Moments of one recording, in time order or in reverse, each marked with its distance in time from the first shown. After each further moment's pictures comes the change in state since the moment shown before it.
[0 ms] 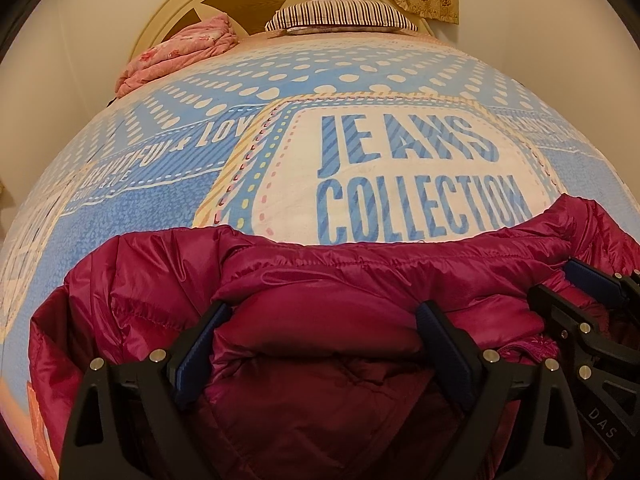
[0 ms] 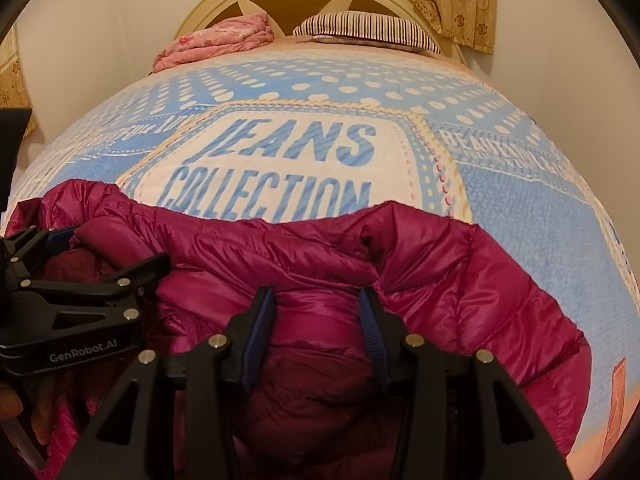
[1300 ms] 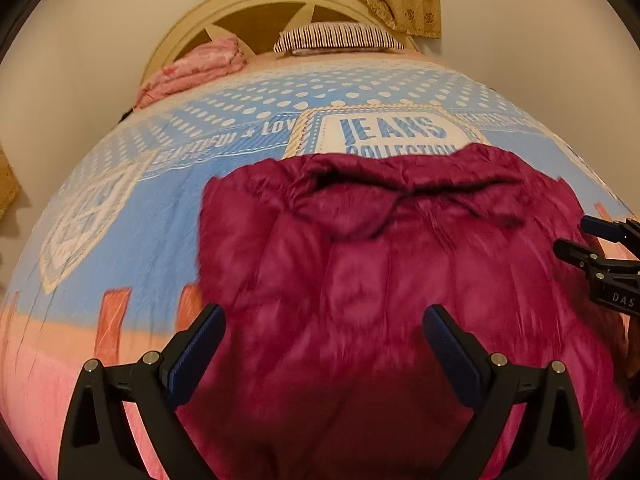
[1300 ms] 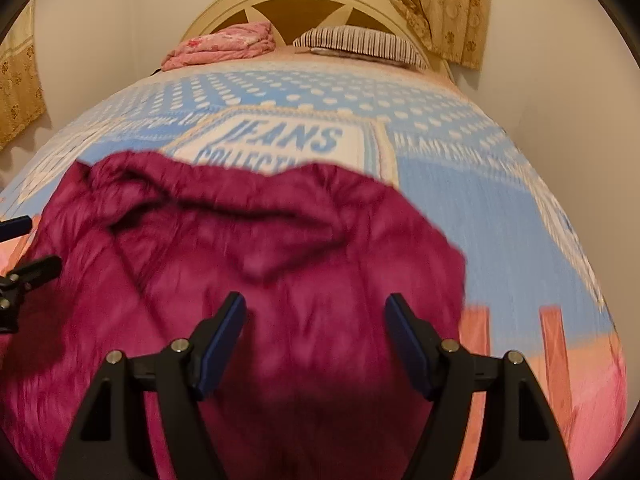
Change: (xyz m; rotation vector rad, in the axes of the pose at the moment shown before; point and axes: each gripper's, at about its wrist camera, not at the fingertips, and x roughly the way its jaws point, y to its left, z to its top) left arm -0.152 0.042 -0.110 0.039 -0.072 -0.003; right arm -0.101 -0.014 -0.061 -0.043 -0.019 -0.044
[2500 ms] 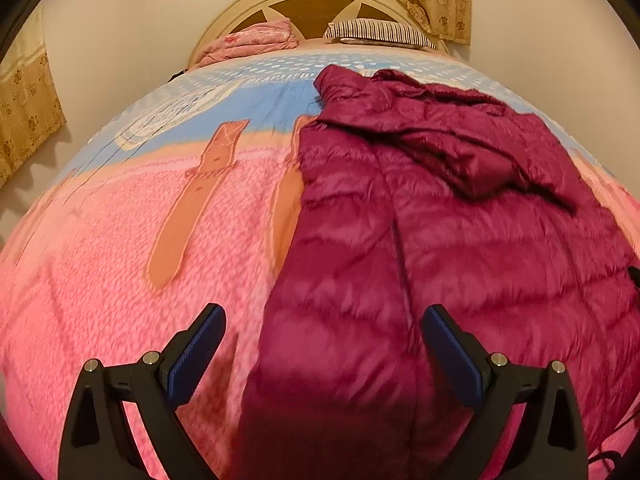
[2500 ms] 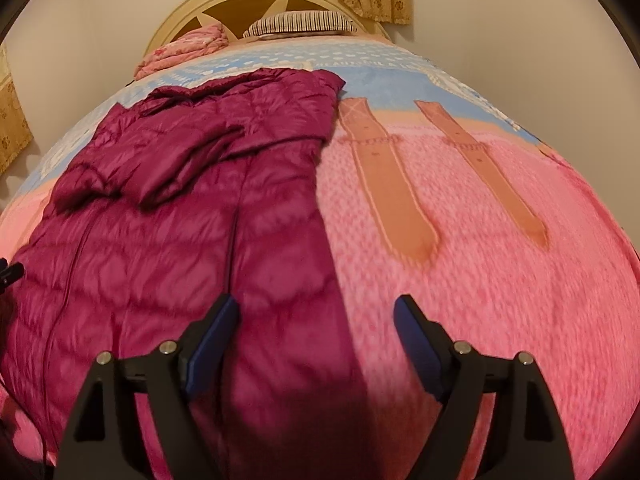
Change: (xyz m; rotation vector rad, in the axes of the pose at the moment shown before) left arm -0.126 0.057 -0.208 -0.127 0.023 0.052; right arm -0.142 -0.015 -0.207 0.197 0.034 -0.043
